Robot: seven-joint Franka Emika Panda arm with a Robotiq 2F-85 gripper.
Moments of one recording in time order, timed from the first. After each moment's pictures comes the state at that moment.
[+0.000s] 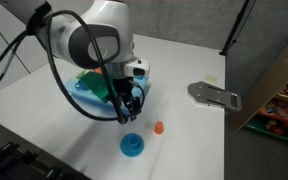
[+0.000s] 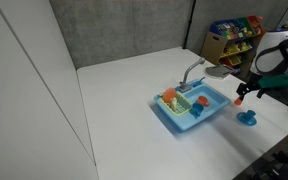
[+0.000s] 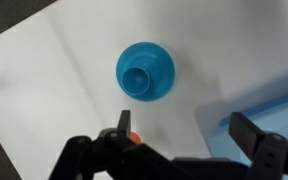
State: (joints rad) arm -0.07 0.40 -0.28 -2.30 -0.07 2.56 0.20
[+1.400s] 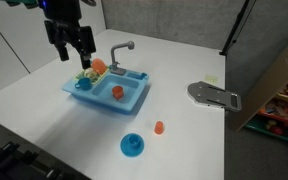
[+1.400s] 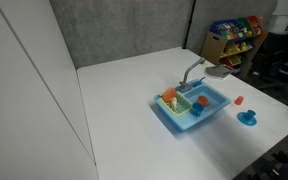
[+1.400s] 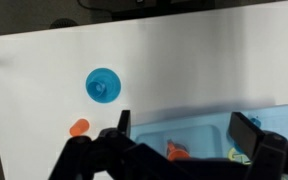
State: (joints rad) arm -0.06 -0.11 -0.07 -2.34 -0.08 2.03 0.07
